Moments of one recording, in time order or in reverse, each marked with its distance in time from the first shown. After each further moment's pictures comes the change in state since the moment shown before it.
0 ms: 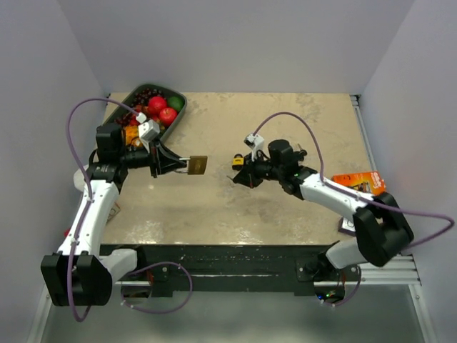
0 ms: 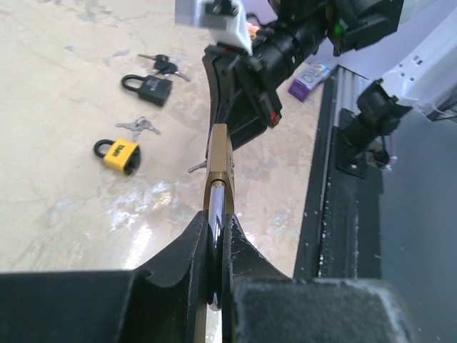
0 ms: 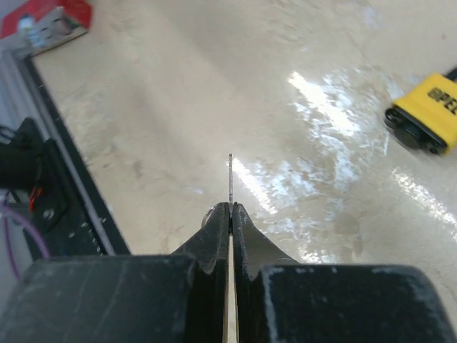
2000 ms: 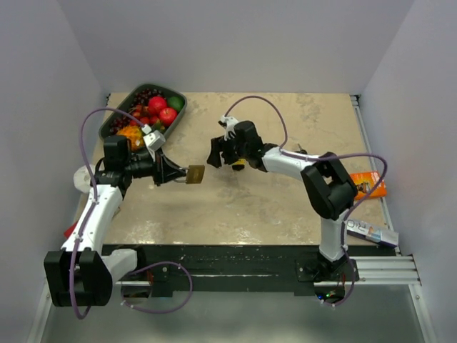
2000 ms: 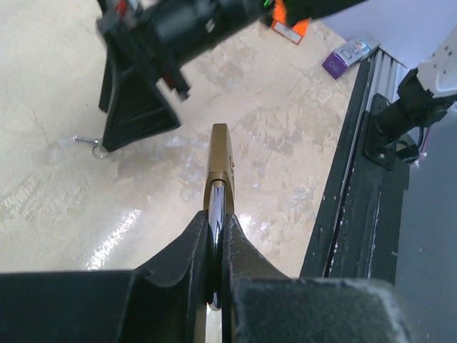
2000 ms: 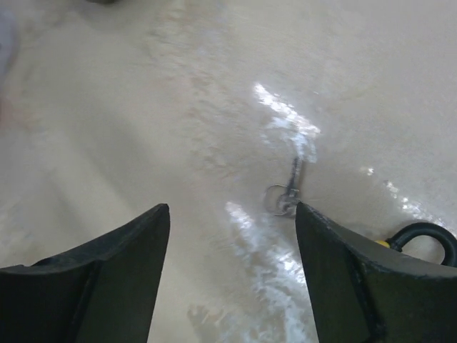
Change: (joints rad) left arm 0.005 -0.013 -0.139 0.021 -0.147 0.014; right arm 0.053 0.613 0.490 0.018 0.275 0.072
